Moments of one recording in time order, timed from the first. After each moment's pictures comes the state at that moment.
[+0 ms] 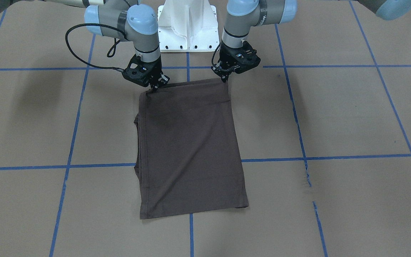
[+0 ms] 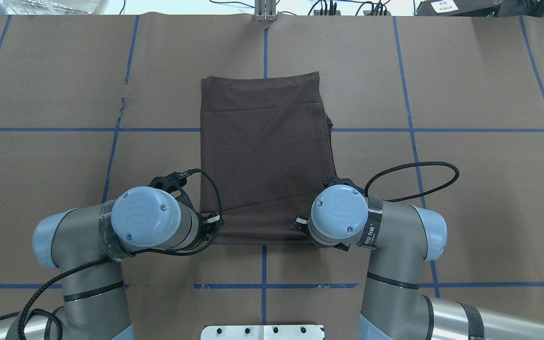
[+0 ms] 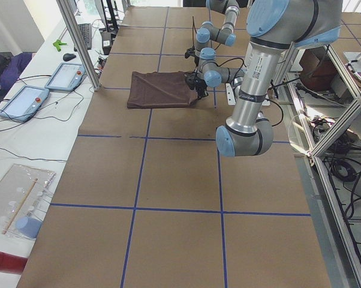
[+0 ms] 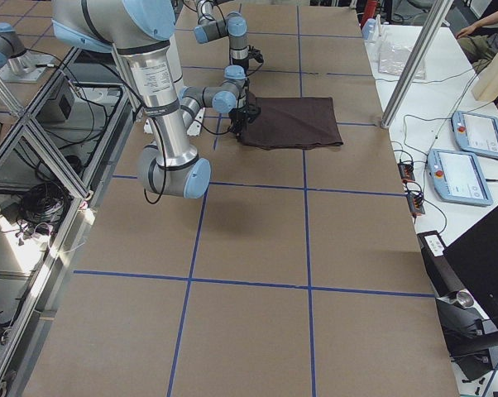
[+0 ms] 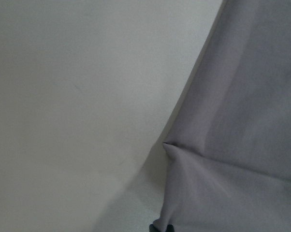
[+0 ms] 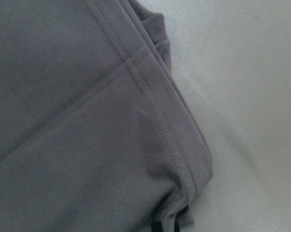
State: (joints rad) left arm -0.33 -2.03 -1.92 -1.61 -1.73 -1.85; right arm 0.33 -1.08 1.81 -1.57 1.75 1.81
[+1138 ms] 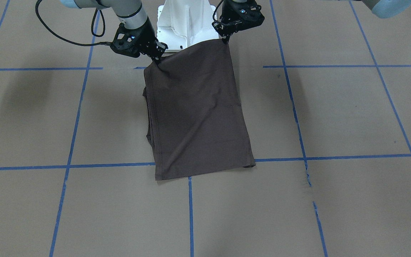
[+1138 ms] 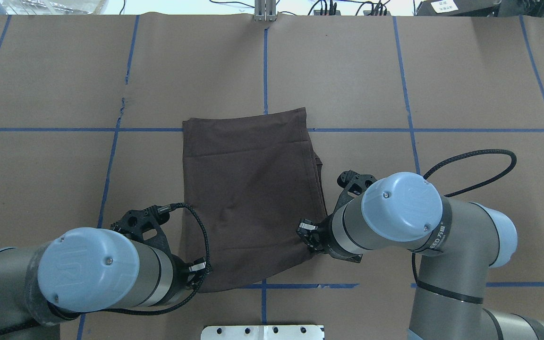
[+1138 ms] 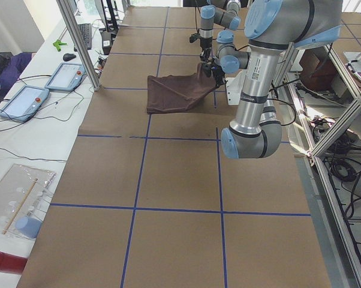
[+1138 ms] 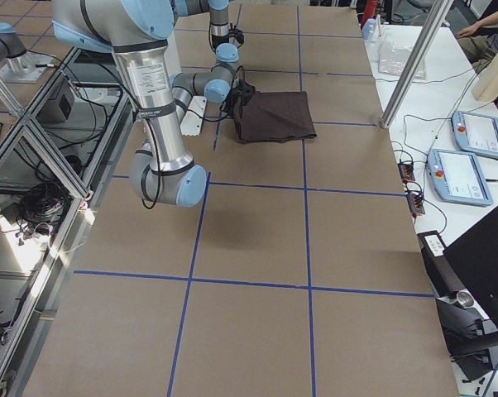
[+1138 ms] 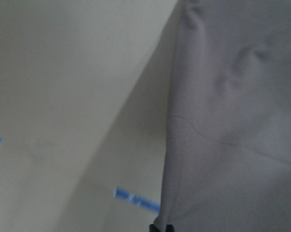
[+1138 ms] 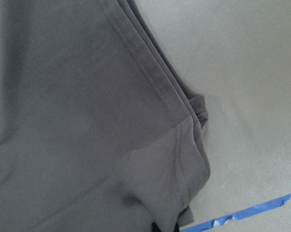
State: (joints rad) left arm -0.22 -1.99 -2.25 -1.37 -1.75 -1.84; right arm 0.36 -1.17 2.07 -1.52 1.88 1.80
